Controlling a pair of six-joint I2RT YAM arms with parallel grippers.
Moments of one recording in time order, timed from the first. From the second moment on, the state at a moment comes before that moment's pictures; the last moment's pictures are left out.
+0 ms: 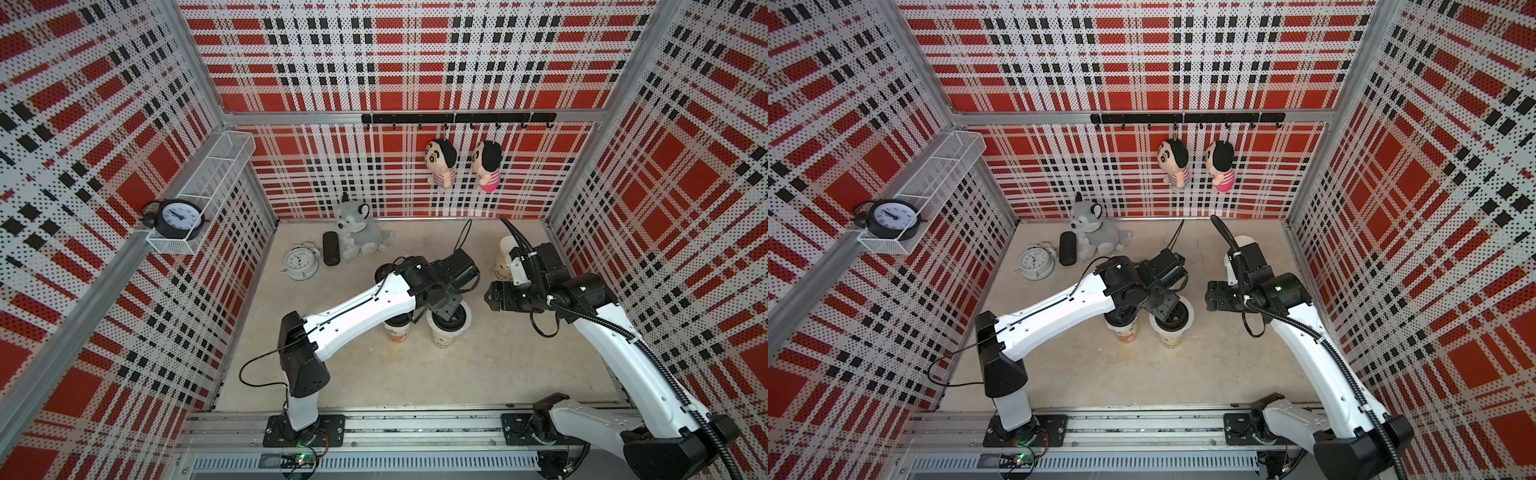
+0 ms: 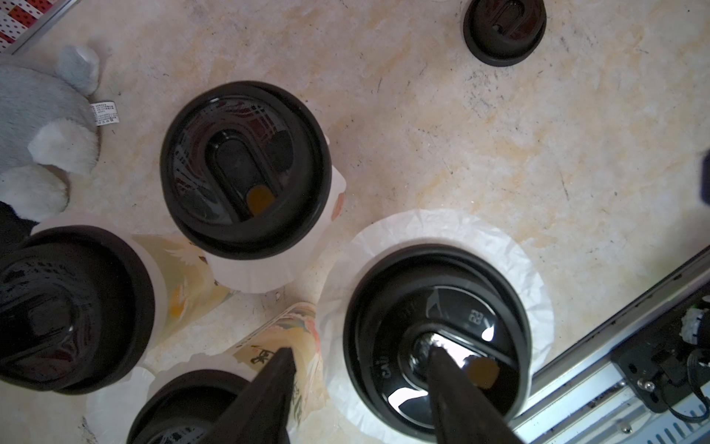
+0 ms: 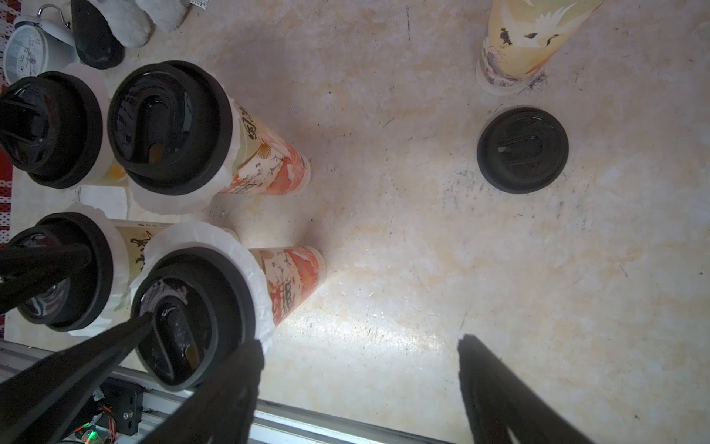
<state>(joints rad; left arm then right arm) -1.04 1.85 1.90 -1.19 -0.24 -0.34 0.36 1.13 1.26 -1.12 -0.05 0.37</state>
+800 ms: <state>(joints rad) -1.05 1.86 1.84 -1.15 -0.24 -0.36 0.36 1.12 1.21 -1.10 -0.09 0.37</state>
